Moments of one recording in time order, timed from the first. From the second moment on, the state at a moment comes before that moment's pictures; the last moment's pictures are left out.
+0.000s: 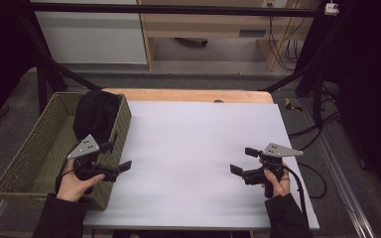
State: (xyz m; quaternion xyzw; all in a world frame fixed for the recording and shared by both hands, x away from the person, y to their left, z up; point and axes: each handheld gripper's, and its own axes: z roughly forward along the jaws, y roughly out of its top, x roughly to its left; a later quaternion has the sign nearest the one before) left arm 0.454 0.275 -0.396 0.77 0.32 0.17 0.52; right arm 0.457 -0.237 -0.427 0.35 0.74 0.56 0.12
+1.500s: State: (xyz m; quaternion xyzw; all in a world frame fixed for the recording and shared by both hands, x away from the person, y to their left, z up) left arm 0.455 0.310 -0.358 0.75 0.38 0.24 0.49; right arm 0.457 -0.234 -0.430 0.35 0.75 0.55 0.11
